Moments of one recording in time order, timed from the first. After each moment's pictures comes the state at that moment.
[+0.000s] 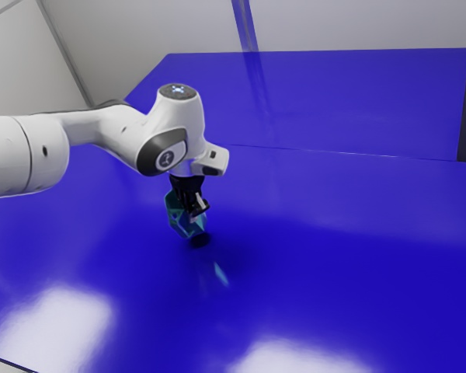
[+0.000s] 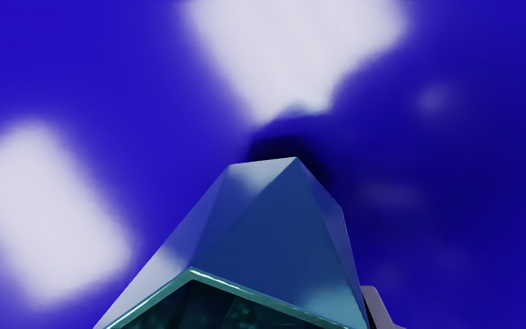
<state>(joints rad) -0.25 0.09 0.04 -2.07 0.23 2.07 0.23</state>
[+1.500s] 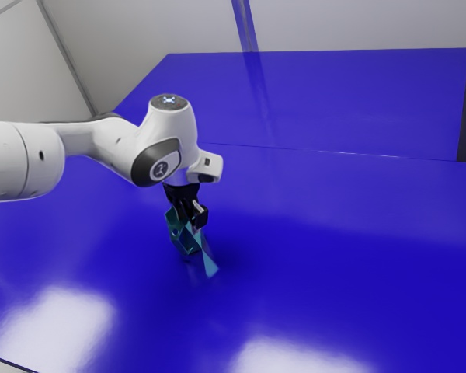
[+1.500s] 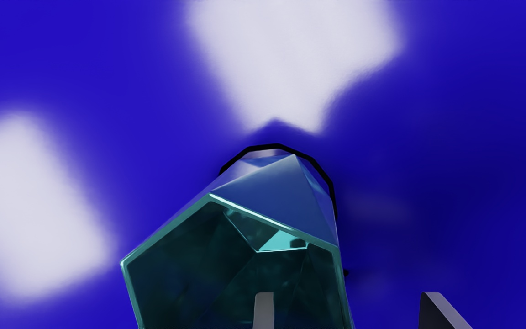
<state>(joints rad) -0.23 0.07 0.05 -2.14 0.21 2.15 0.19</state>
